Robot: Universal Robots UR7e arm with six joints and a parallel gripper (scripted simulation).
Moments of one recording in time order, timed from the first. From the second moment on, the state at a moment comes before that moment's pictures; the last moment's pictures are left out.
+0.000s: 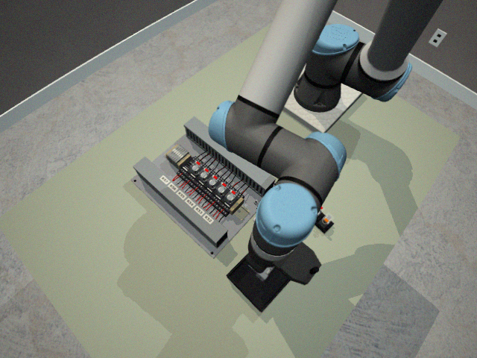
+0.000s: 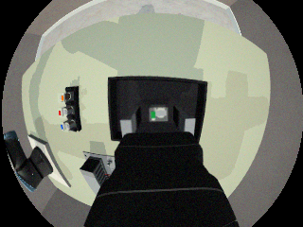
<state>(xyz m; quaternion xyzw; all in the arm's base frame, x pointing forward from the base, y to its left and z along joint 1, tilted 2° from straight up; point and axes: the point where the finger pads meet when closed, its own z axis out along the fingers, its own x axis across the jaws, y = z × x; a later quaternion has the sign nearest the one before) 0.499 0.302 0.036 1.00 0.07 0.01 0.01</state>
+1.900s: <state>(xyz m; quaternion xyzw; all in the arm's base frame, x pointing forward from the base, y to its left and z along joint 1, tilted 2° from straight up) 0.498 0.302 0.051 1.00 0.07 0.01 0.01</state>
